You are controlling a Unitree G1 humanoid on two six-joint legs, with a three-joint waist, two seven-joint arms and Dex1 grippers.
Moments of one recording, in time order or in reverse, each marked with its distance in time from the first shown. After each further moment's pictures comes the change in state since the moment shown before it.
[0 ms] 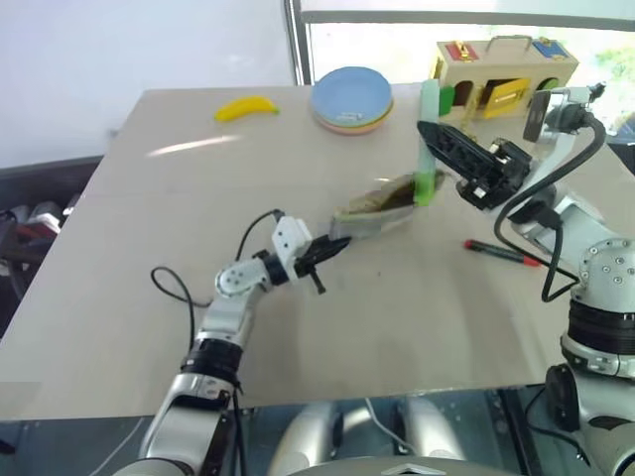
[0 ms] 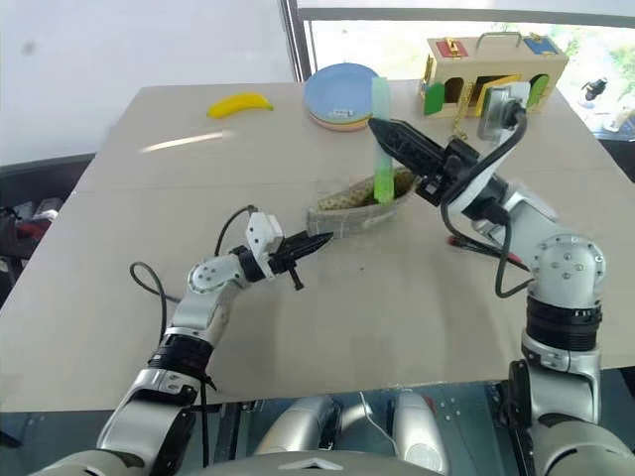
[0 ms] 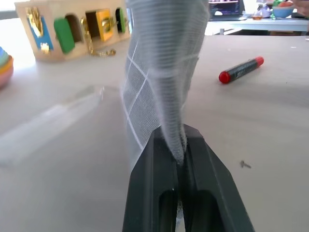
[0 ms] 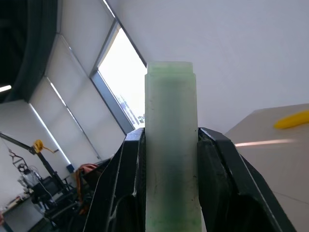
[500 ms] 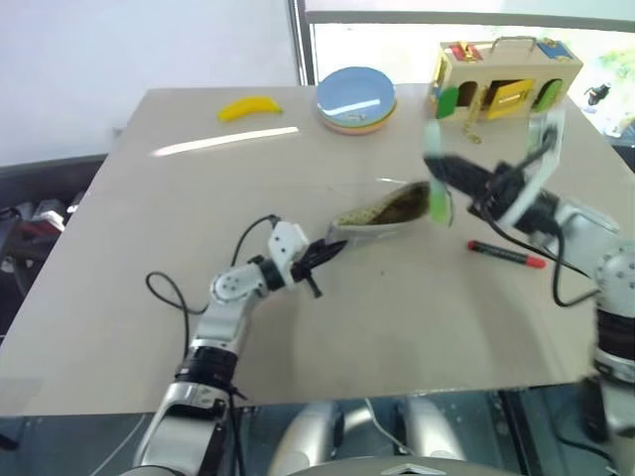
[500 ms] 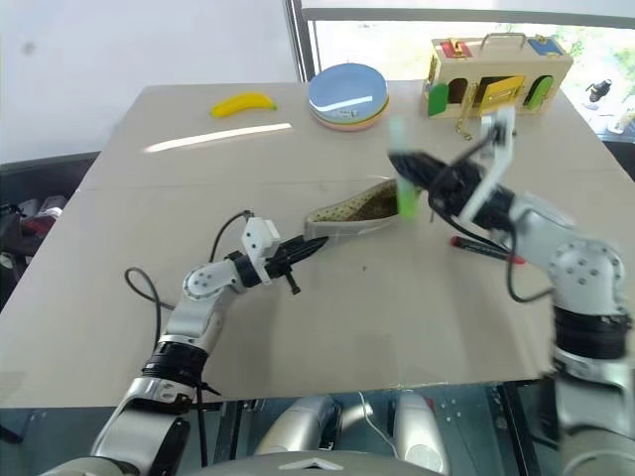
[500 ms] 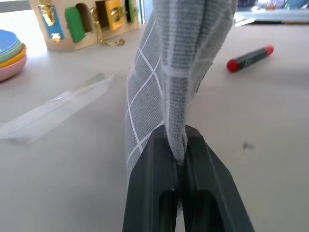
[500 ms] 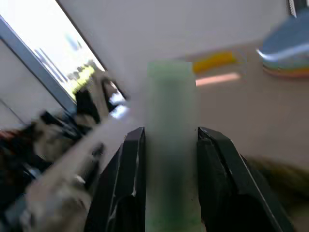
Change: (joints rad) left arm 0.049 0.078 0.033 -0.044 0.017 -0.001 0.022; right arm 0.157 -0.341 0.084 0.015 -0.259 0.016 0.055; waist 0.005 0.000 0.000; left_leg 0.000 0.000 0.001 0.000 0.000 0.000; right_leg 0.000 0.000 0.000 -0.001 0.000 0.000
